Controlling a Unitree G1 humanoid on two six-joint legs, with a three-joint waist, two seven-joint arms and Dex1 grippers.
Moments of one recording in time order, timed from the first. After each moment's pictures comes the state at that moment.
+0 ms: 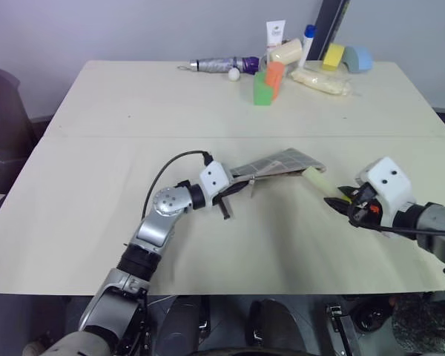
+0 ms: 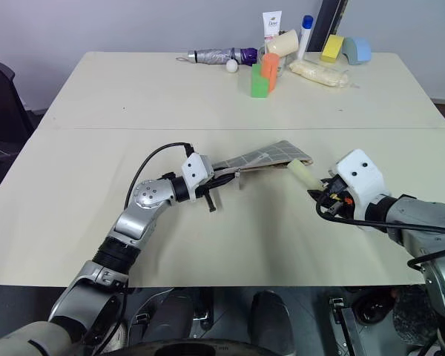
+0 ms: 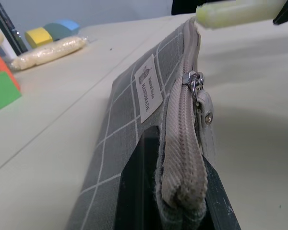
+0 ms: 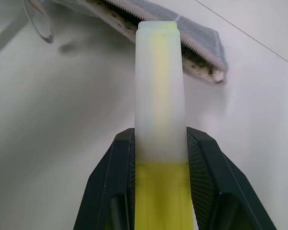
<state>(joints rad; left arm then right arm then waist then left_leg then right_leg) -0.51 0.21 -0.26 0.23 -0.06 -0.07 -0.78 -0.06 -0.89 -0.35 -0.69 0.45 1.10 0.65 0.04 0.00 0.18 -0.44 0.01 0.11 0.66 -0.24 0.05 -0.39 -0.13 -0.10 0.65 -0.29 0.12</state>
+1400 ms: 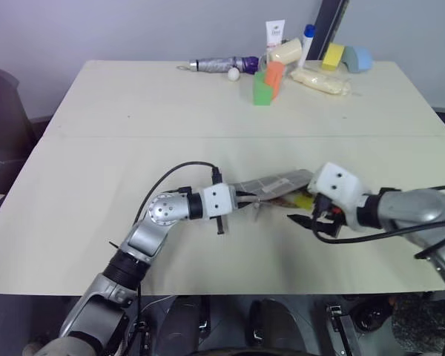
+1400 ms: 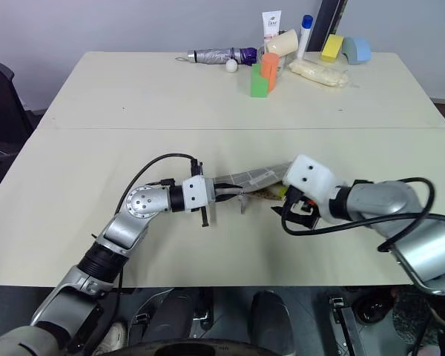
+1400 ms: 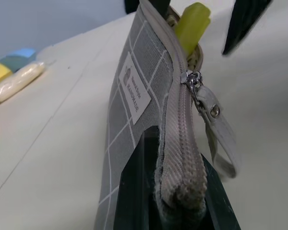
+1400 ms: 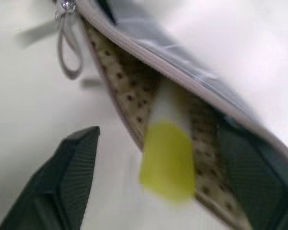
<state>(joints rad) -0.47 0.31 -0.34 0.09 -0.03 -0.14 -0.86 -0.28 -1.05 -0.08 -0.68 0.43 0.96 0.76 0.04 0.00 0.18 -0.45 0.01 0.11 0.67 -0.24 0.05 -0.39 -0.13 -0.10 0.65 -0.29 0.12</state>
